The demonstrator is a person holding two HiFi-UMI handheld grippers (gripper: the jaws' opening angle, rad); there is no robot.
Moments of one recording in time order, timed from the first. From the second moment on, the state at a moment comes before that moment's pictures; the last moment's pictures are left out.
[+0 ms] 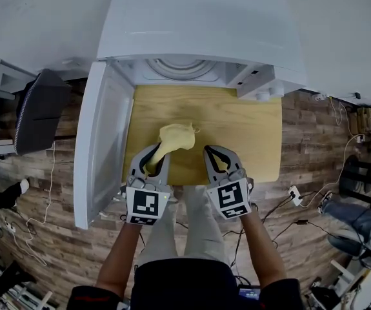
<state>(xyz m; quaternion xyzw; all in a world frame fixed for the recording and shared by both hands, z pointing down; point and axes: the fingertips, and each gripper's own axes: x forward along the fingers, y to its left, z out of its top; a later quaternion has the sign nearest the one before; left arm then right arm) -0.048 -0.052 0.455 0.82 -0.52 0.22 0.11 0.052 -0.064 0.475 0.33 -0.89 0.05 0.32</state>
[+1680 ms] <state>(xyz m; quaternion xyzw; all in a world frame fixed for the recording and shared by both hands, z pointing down) -0.068 -0.051 0.521 0.79 -0.54 0.24 0.13 0.000 -0.198 0.531 0.18 -0.82 -0.27 0.48</state>
